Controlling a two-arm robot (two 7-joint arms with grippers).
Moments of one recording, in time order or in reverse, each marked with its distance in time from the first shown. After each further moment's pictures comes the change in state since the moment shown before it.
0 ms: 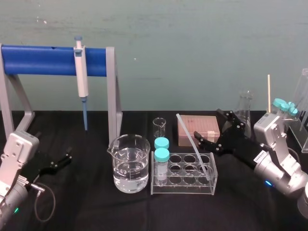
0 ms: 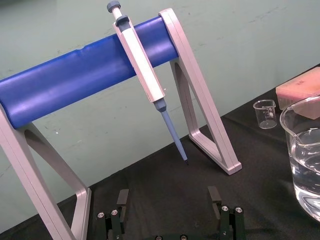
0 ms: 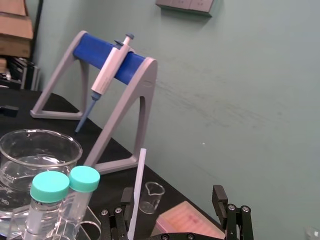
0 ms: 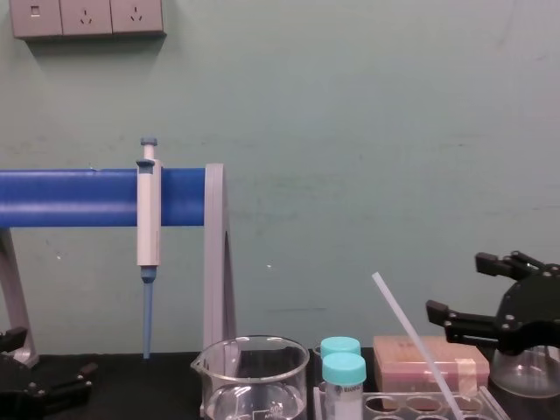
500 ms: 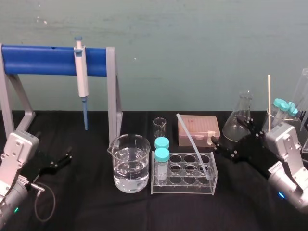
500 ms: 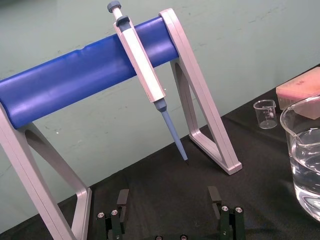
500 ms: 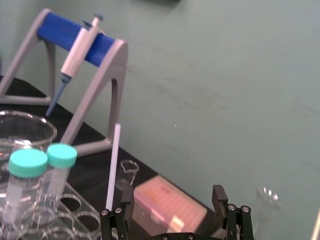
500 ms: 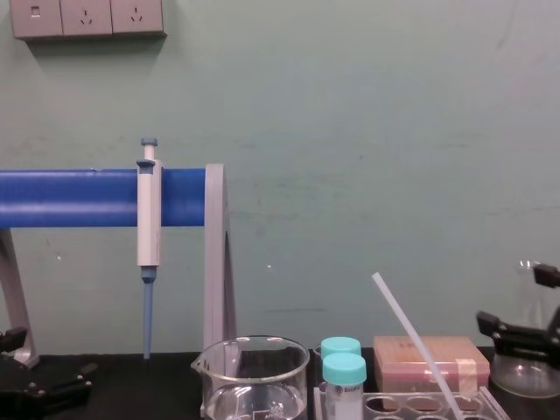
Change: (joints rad) left arm 0.000 0.000 0.000 0.000 0.000 0.000 0.000; right arm -0.131 0.081 0.025 -0.157 -0.027 0.077 -0.194
